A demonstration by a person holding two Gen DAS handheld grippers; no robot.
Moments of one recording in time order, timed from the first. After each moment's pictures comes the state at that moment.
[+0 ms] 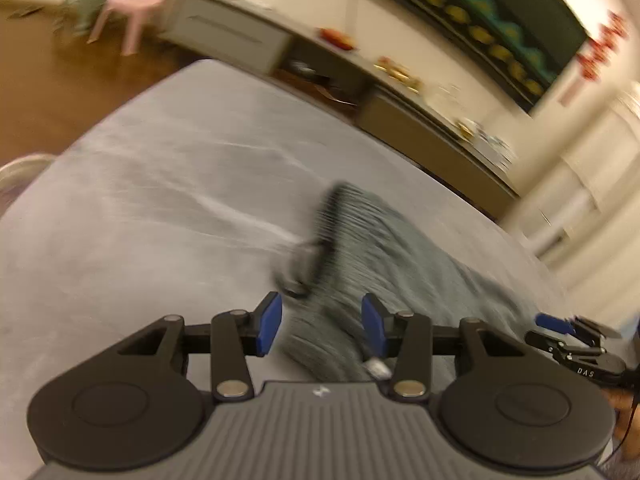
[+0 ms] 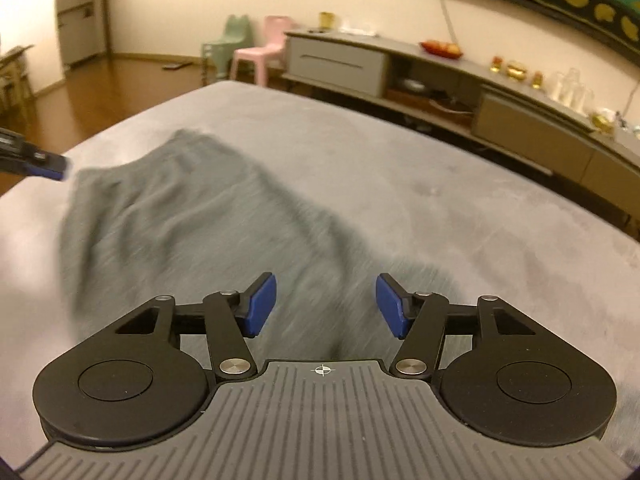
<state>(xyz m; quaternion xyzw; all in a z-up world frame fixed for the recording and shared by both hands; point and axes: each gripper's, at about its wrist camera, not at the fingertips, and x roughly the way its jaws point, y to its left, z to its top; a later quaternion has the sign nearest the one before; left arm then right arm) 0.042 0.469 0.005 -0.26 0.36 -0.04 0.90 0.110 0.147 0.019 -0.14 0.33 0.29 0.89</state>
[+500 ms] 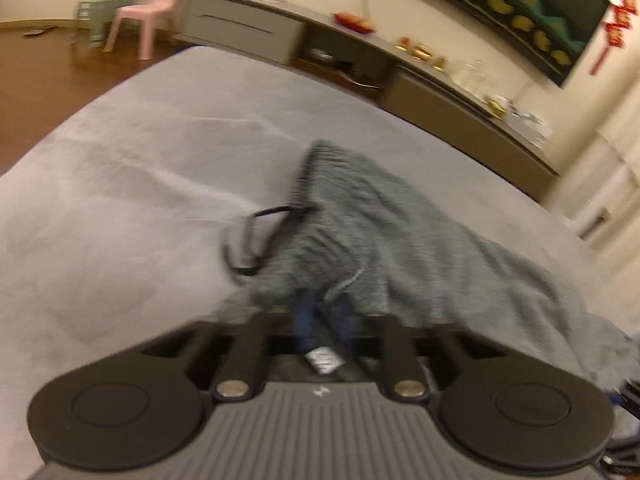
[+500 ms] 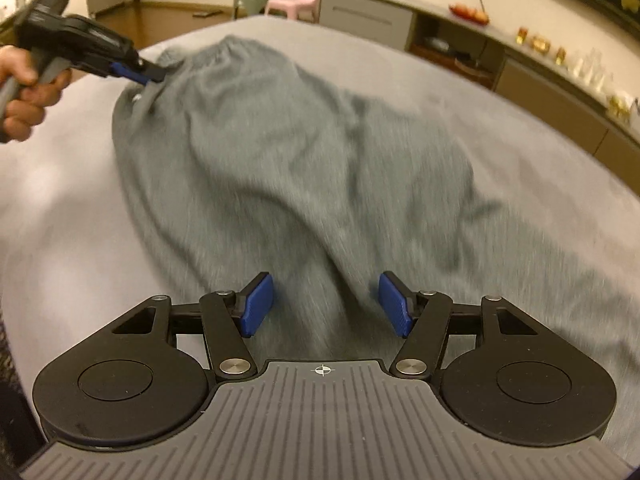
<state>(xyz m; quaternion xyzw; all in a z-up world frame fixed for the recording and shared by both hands) 0.063 0.401 -0.024 -0.21 0.39 0.04 0.90 0.034 0.092 -0.013 -0.19 0.38 0.31 0.85</state>
